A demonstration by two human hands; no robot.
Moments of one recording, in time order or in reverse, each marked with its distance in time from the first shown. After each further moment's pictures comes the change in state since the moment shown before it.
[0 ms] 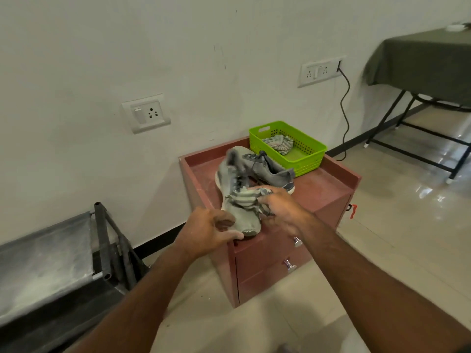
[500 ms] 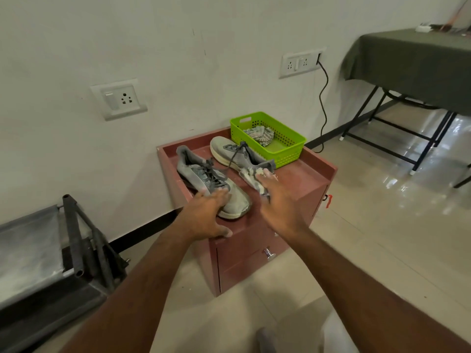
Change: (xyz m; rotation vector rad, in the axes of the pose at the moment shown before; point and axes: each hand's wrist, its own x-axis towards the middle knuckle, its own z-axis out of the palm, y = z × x) left_hand 0.042 -0.006 0.031 0.422 -0.363 0.052; right_hand -0.028 0.029 -0.030 -0.615 0.328 -0.476
